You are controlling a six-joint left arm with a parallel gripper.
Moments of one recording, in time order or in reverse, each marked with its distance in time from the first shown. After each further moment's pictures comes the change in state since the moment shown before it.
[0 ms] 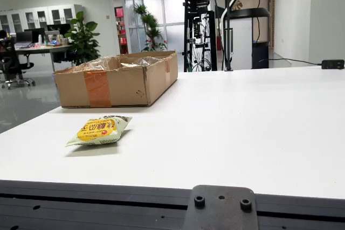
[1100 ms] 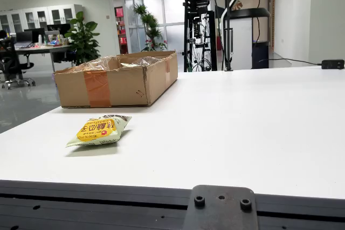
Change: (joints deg) arm -0.4 3.7 2.2 -0.2 -0.1 3.7
